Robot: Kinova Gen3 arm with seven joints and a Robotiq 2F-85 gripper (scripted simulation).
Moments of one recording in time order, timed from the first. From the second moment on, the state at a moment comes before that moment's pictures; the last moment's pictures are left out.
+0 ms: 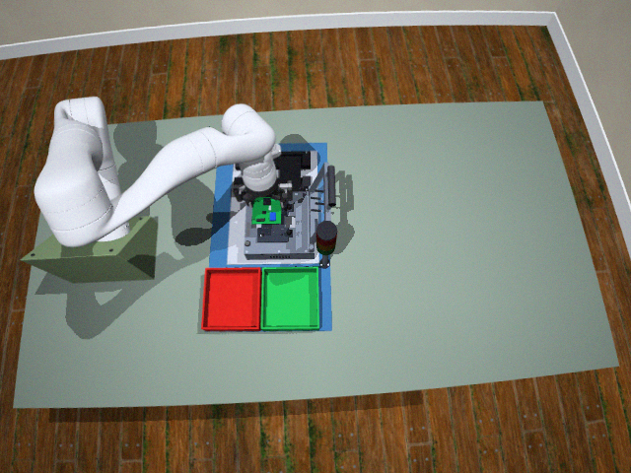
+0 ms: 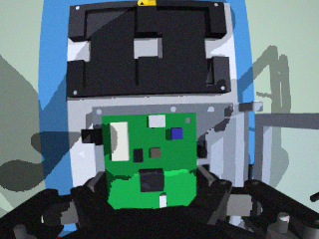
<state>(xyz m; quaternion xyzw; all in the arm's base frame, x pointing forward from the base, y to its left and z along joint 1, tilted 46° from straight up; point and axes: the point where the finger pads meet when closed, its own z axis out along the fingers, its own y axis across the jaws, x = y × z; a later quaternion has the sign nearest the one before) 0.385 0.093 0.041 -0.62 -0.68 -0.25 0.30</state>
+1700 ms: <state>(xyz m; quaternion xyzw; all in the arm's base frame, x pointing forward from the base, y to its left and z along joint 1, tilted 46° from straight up) 0.394 0.077 0.025 -0.62 -0.67 -0.25 0.30</state>
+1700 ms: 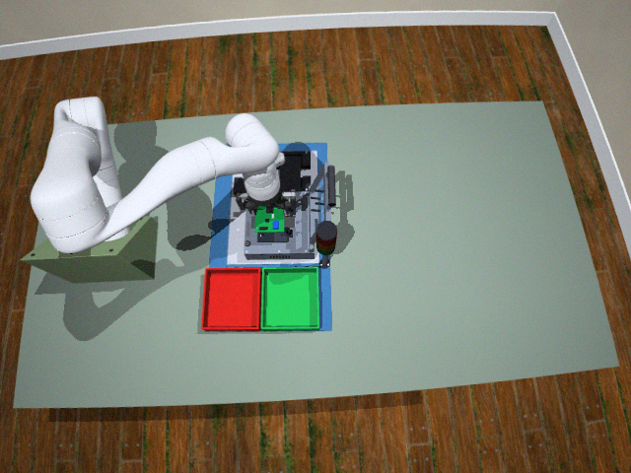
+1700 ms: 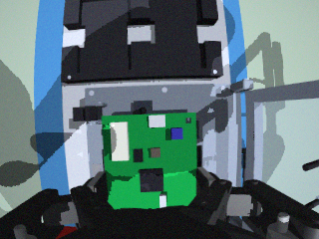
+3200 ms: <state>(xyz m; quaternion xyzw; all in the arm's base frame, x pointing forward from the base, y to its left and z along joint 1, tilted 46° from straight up) 0.394 0.089 0.011 -0.63 -0.67 -0.25 0.30</state>
